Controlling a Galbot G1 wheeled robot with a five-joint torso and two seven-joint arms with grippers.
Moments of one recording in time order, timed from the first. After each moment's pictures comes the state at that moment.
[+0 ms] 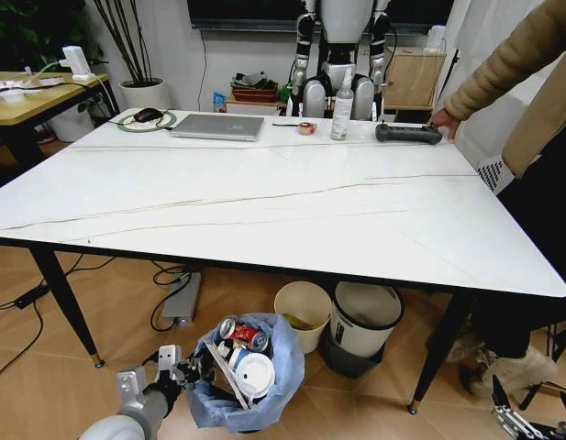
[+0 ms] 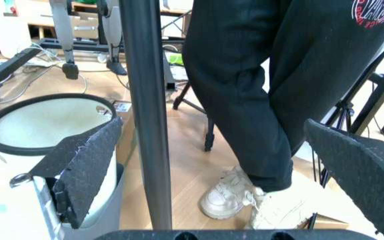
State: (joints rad) left arm 1.65 -1.00 -0.43 -1.97 -0.86 0.32 -0.16; right arm -2.21 1.41 0.94 2.14 0.38 0.32 0.04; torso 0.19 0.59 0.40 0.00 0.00
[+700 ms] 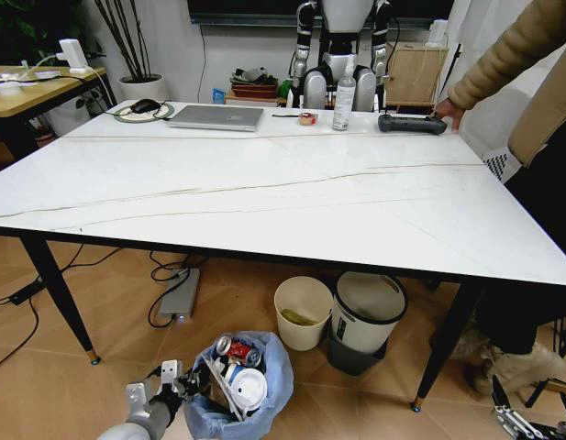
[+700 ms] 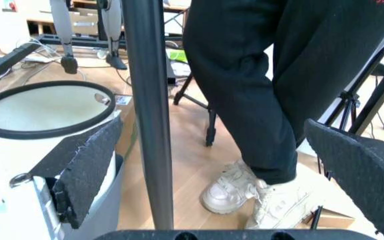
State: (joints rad) left arm 1.59 -1.03 -0.39 -1.77 -0.80 0.26 -0.09; right arm -2.21 1.41 0.94 2.14 0.38 0.32 0.04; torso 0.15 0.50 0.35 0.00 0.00
